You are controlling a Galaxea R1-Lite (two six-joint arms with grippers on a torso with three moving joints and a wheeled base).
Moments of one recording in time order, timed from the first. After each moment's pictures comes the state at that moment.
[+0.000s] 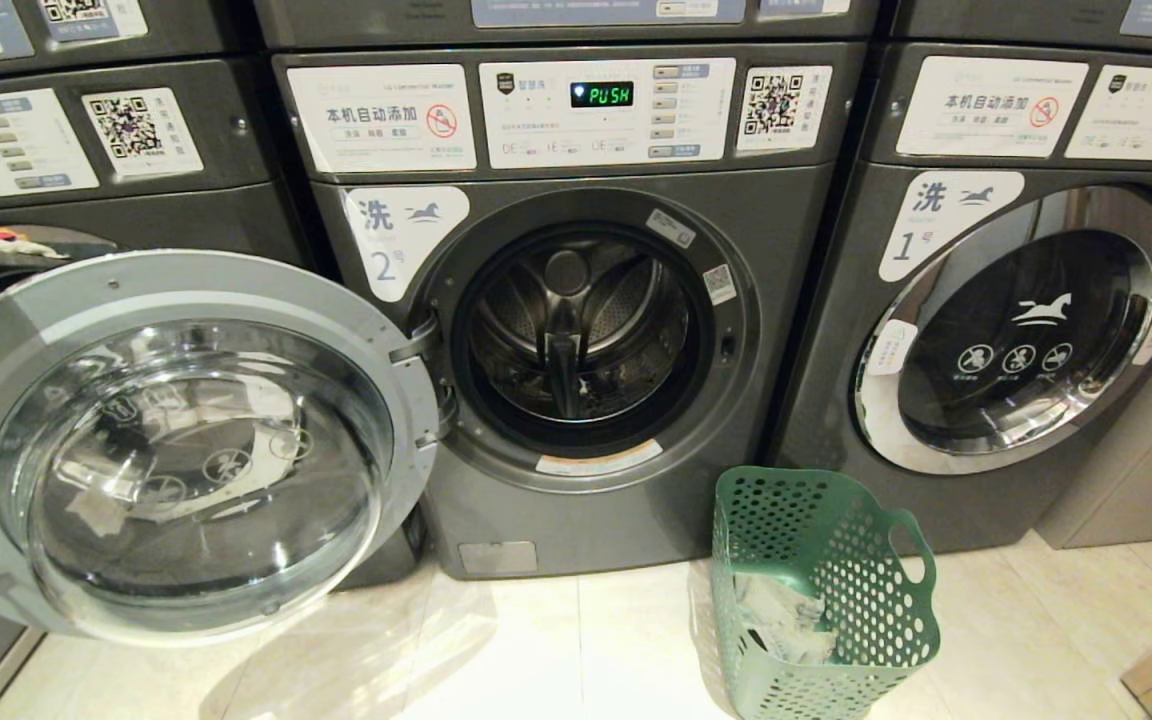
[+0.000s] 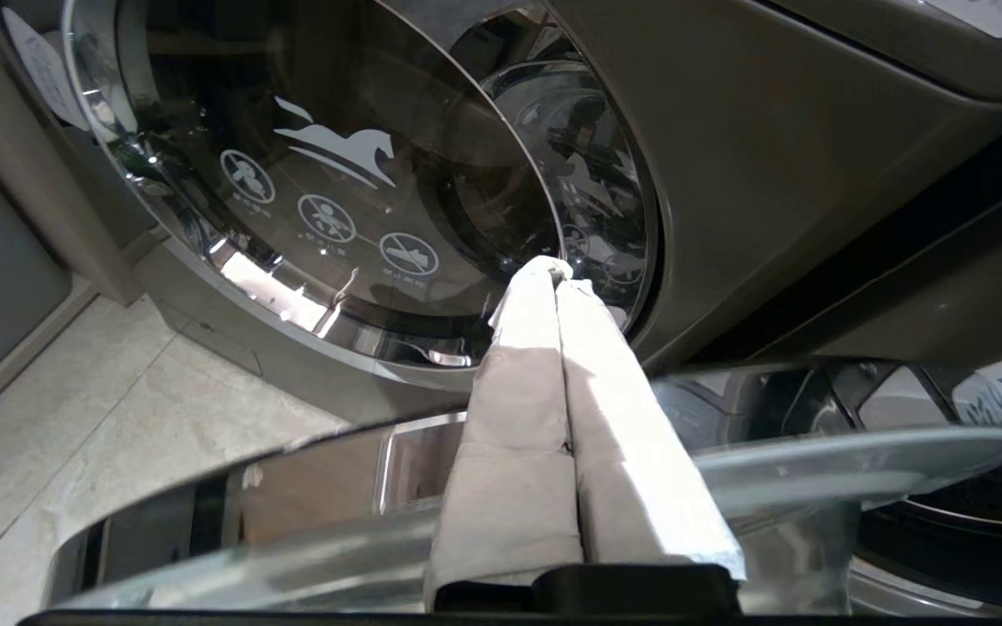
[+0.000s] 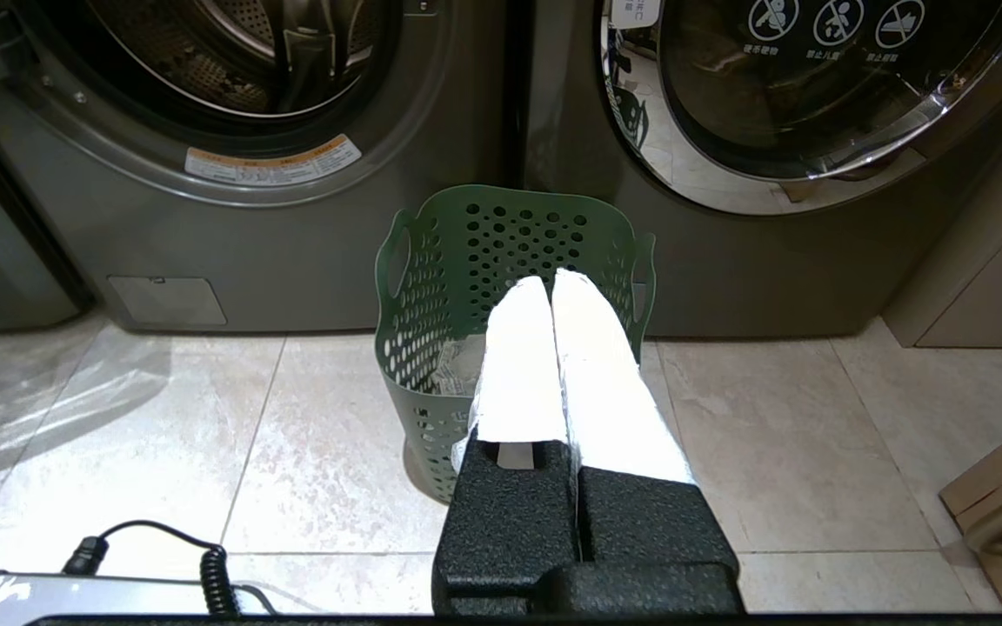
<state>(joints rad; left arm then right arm) 0.48 1.87 -1.83 0.21 -0.16 -0.19 0.01 0.00 0.00 0.00 0.01 -0.04</state>
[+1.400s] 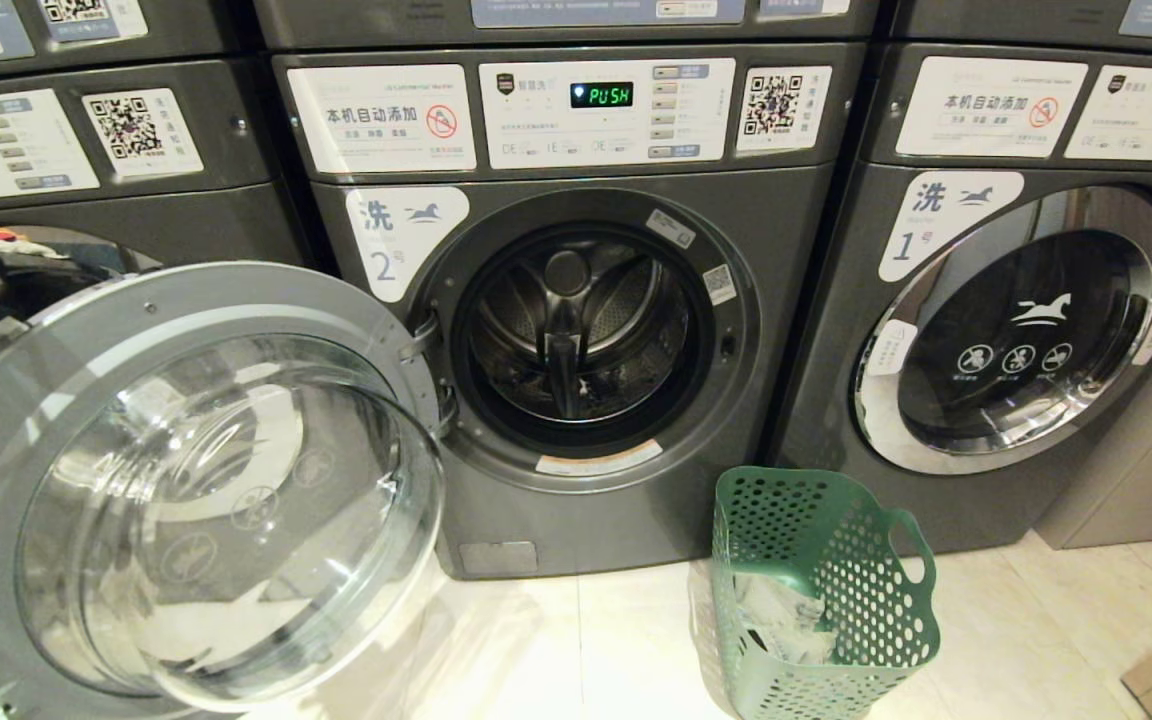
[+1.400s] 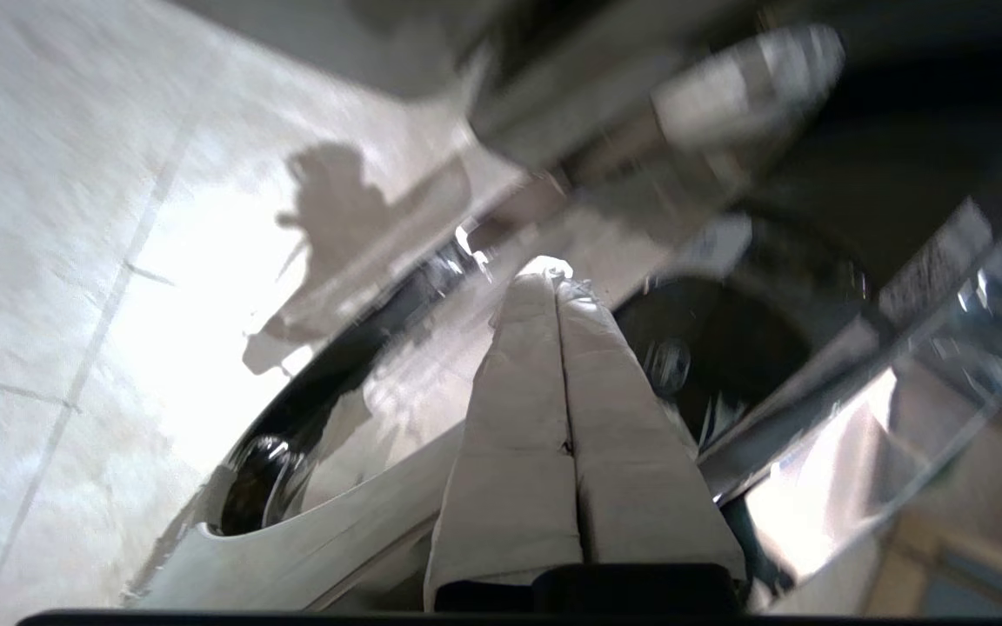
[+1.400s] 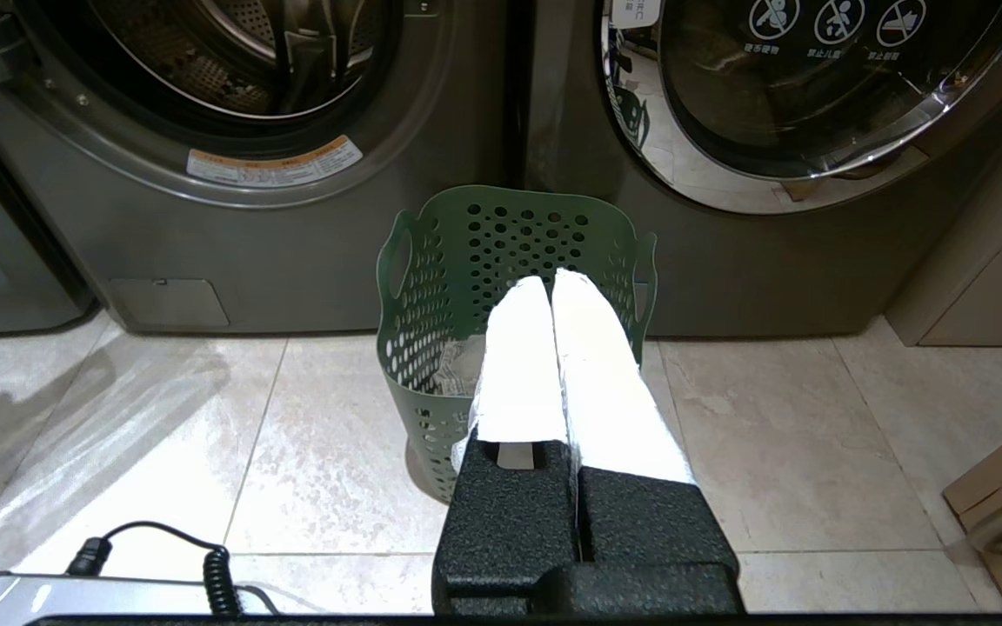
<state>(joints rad) 0.40 1.82 -1.93 0.90 -0.29 -0.20 0.01 0.00 0.00 0.00 0.01 -0.03</state>
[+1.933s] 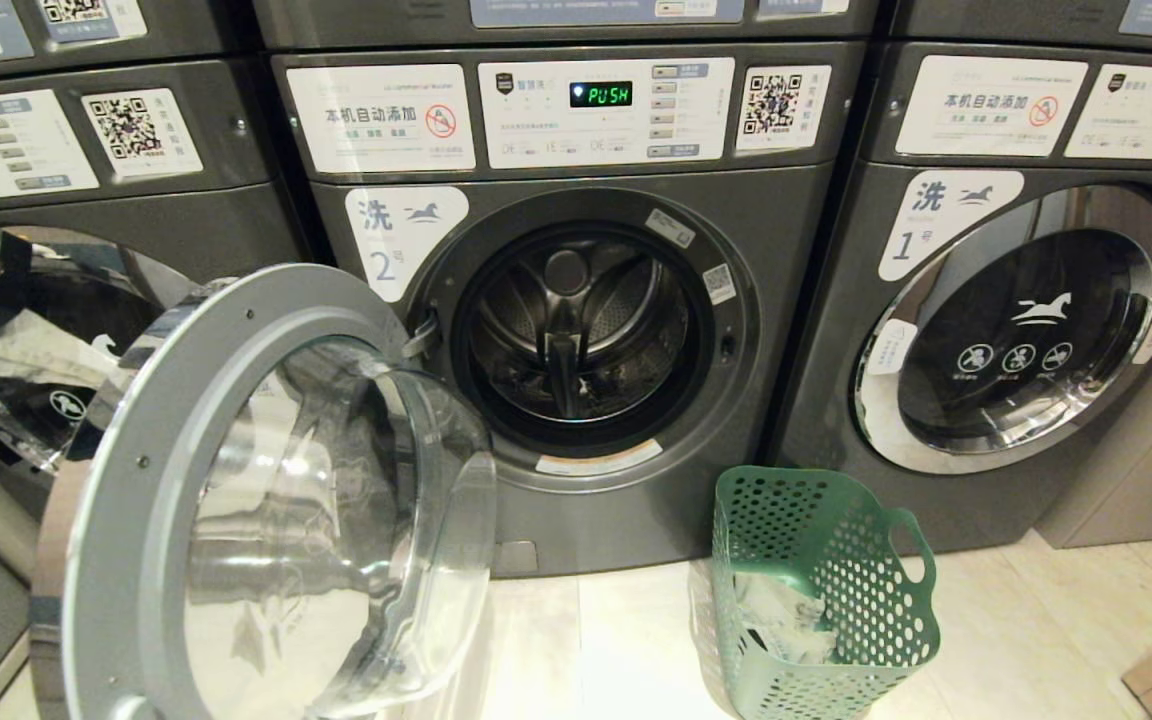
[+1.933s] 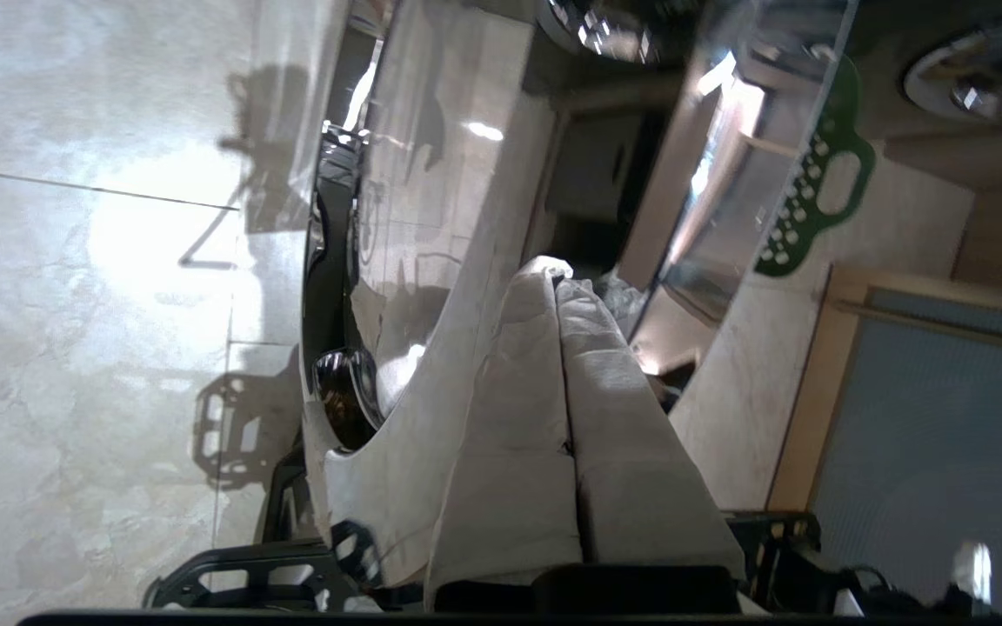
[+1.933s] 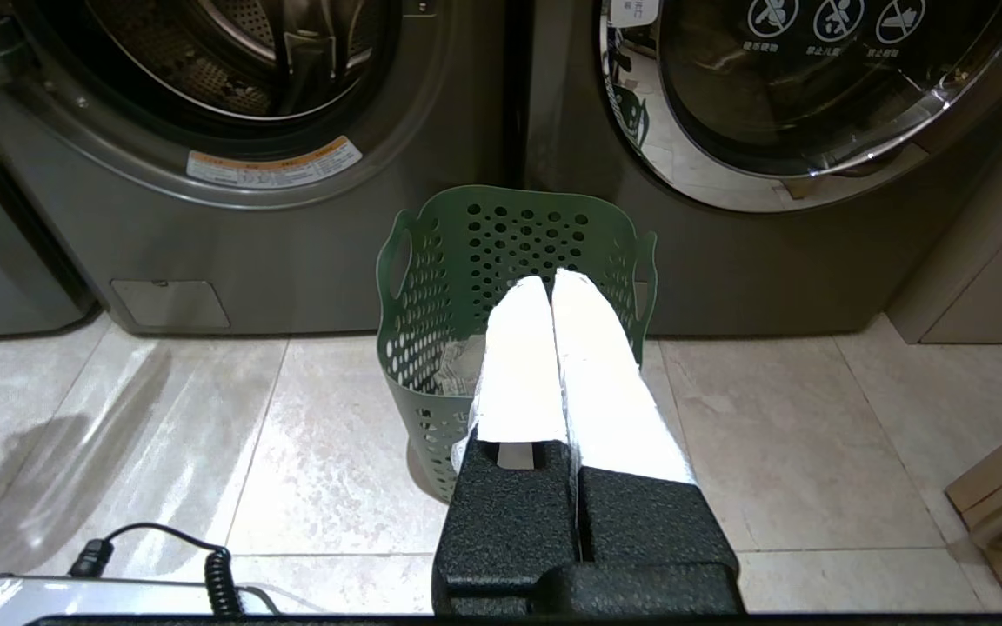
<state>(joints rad) 0.15 1.63 -1.91 1.19 -0.36 -0.23 0.01 0.00 0.00 0.00 0.01 -0.03</state>
